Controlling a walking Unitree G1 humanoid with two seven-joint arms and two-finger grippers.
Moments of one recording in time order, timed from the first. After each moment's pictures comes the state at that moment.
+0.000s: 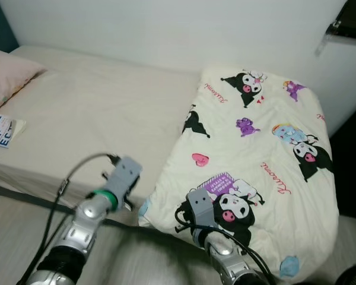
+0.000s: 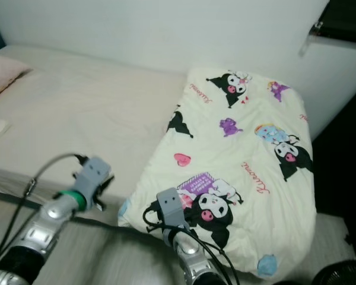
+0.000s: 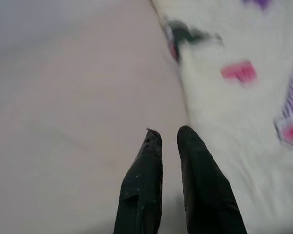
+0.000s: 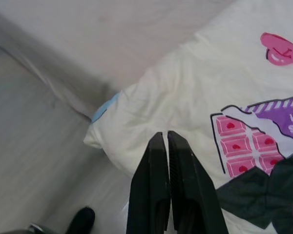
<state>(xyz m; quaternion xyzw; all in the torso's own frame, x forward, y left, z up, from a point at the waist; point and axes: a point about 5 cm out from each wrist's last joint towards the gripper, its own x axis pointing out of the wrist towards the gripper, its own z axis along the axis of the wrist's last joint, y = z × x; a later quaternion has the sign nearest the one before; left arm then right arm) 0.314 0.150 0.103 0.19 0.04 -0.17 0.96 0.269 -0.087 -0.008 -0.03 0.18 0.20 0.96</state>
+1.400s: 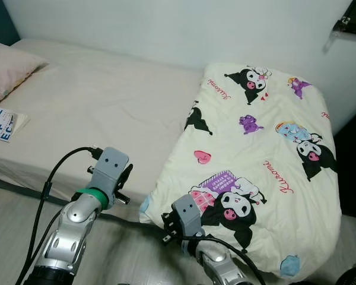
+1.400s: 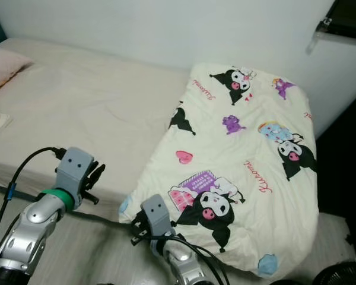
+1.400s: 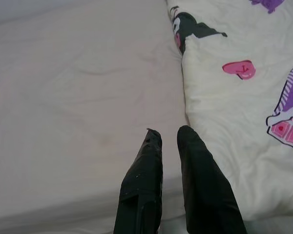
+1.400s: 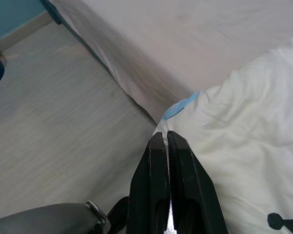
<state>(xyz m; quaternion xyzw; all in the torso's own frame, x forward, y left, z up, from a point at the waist) 0.294 0.160 0.098 0.14 0.08 -0.16 0.97 0.254 -0.055 -0.006 -0.02 0.18 0.33 0.93</state>
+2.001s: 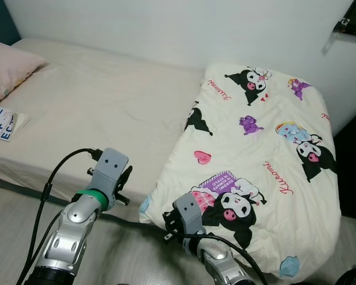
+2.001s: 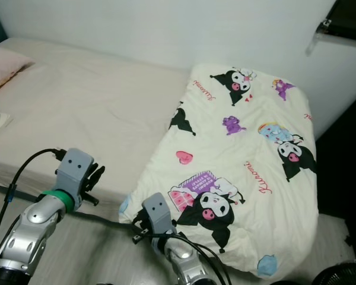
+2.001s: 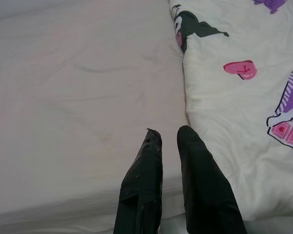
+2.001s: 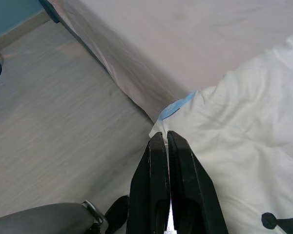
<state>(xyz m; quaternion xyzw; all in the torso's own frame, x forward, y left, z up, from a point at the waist) 0.296 0.160 0.099 0.14 0.08 -0.16 0.97 0.258 -0.058 -0.005 -0.02 0.18 0.33 0.93</state>
